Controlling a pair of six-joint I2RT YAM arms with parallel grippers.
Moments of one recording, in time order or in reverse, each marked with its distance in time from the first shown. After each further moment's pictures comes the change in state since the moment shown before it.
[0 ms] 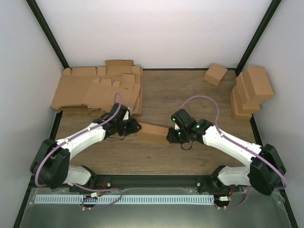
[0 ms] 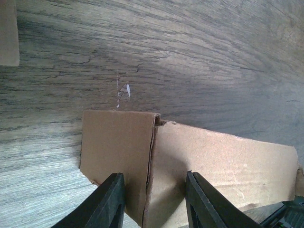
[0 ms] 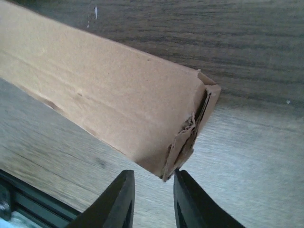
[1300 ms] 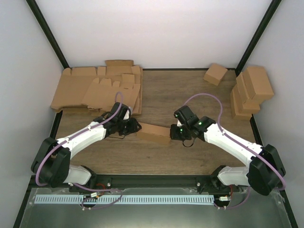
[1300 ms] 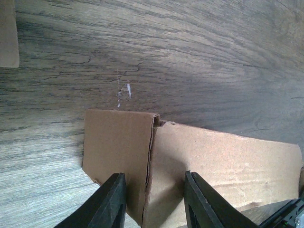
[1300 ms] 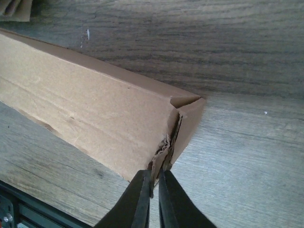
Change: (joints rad) left arm -0.001 0.016 0.029 -0.037 -0.001 0.022; right arm -0.069 0.004 0.032 -0.021 -0.012 -0.018
